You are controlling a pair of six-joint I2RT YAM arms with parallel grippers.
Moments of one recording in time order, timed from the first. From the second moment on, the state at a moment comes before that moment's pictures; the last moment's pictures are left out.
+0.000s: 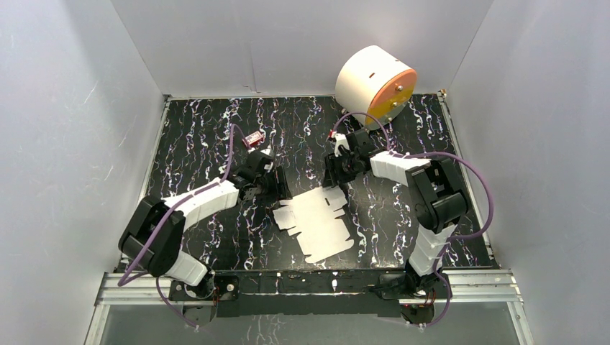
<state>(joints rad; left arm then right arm) -0.58 1.47 0.82 -0.28 0.10 -0.68 0.47 1.82 1.07 -0.21 -0.45 0.12</state>
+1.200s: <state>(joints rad) -0.52 1.53 0.73 -0.14 0.14 -0.86 0.44 1.81 0.99 -0.08 -0.57 0.16</state>
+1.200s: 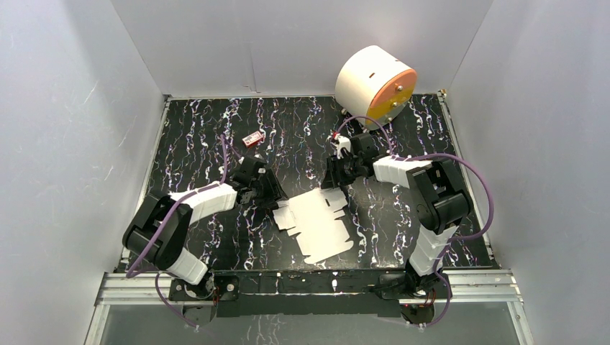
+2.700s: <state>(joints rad) -0.51 1.59 0.77 -0.10 0.22 -0.84 0.43 1.78 0.92 0.00 -0.56 0.21</state>
